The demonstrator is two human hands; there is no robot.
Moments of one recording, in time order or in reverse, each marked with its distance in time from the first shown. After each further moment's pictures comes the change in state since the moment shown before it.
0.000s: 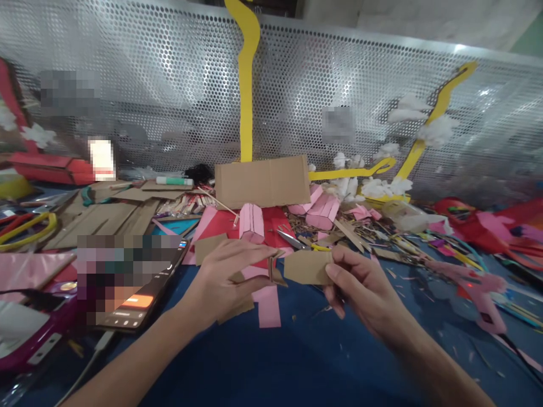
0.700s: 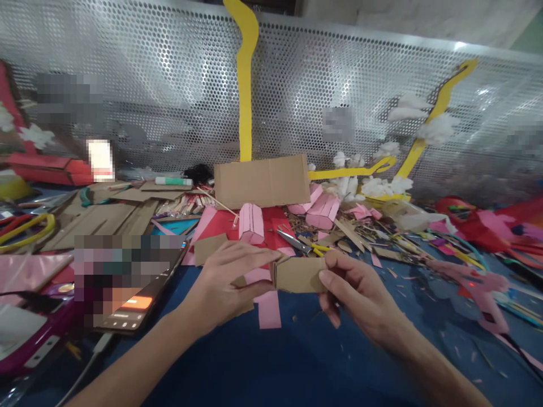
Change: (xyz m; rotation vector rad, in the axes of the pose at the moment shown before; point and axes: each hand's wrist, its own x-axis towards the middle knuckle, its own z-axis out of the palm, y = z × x) left_hand 0.001 0.001 0.003 -0.042 -0.013 0.036; right_hand -0.001 0.001 0.007 0.007 -0.072 0.030
